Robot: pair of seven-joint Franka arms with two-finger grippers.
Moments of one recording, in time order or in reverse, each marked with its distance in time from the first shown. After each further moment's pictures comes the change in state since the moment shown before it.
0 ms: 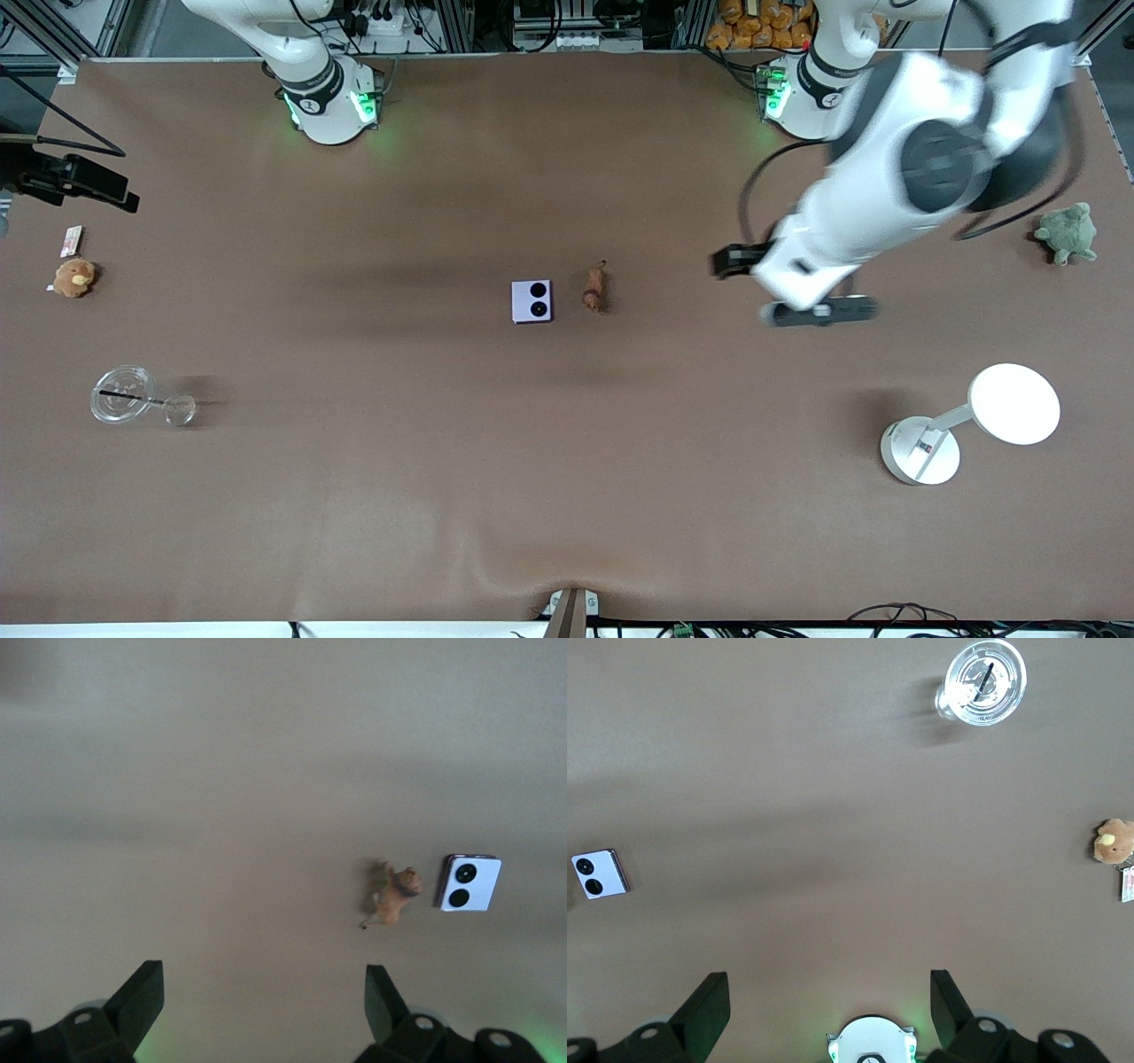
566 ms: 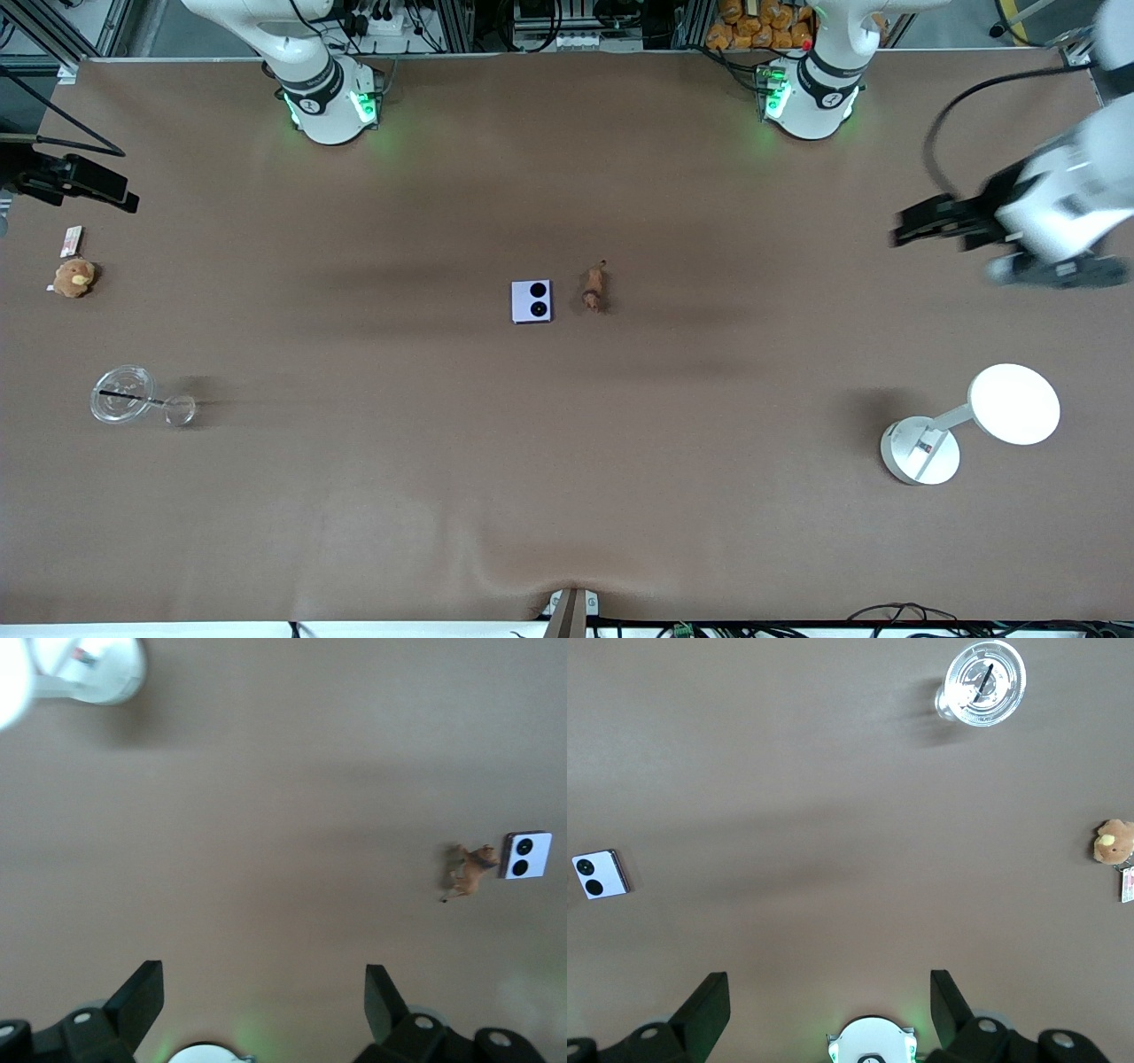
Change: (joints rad) left arm 0.301 -0.183 0.021 -0.006 -0.003 -0.174 0.400; right arm 0.000 0.000 0.000 0.001 0.000 0.000 0.001
